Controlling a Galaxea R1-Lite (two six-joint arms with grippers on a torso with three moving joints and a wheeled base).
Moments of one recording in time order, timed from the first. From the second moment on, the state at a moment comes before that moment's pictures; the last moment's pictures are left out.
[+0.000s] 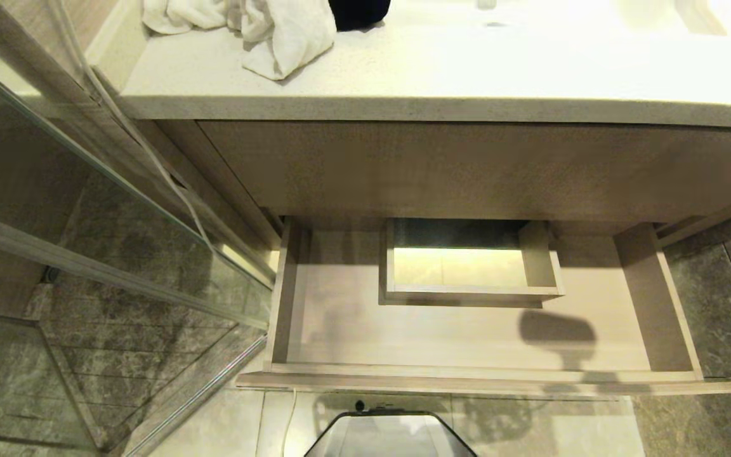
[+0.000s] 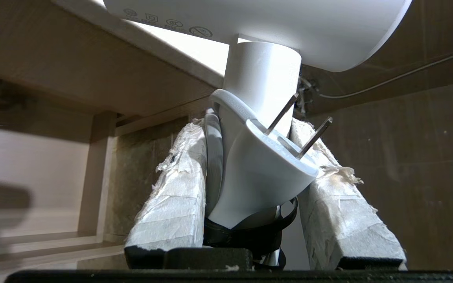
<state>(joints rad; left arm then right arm) 0.00 0.00 0.00 0.00 0.00 0.00 -0.79 0.74 -0.98 -0.02 0.25 -0.66</state>
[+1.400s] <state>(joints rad) 0.00 0.00 0.00 0.00 0.00 0.00 -0.80 1.21 -1.16 -0.26 0.28 -0.67</state>
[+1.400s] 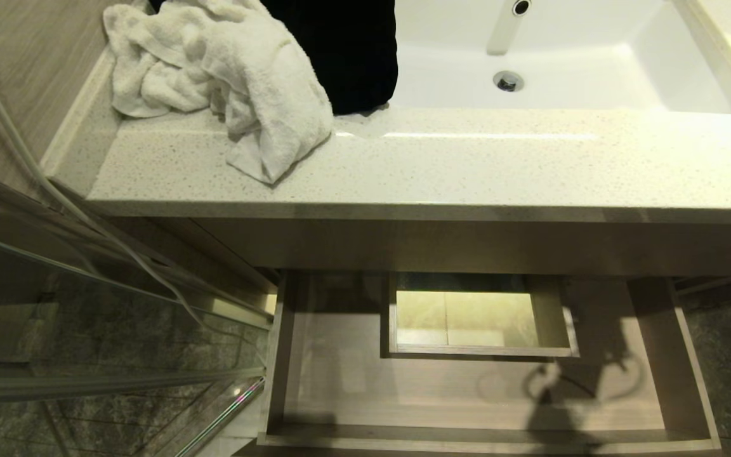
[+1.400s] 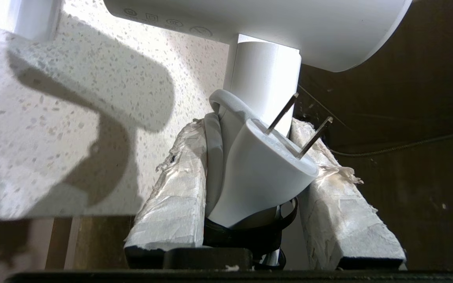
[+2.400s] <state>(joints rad) 0.00 0.00 0.00 0.00 0.00 0.00 -0.80 1.67 -1.46 -0.14 0.65 -0.83</state>
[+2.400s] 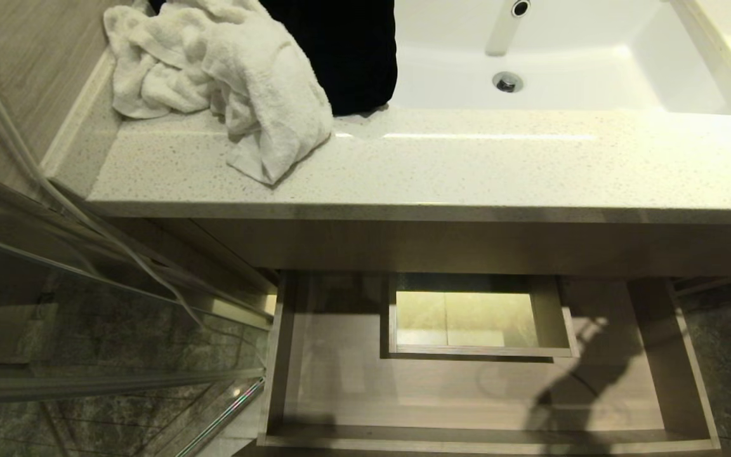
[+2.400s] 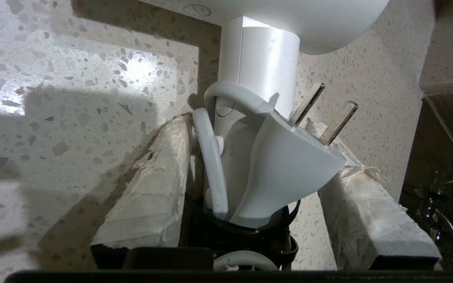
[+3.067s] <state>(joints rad) 0.00 0.00 0.00 0.00 0.00 0.00 -0.89 1.40 -1.26 -0.18 0.73 -0.80</state>
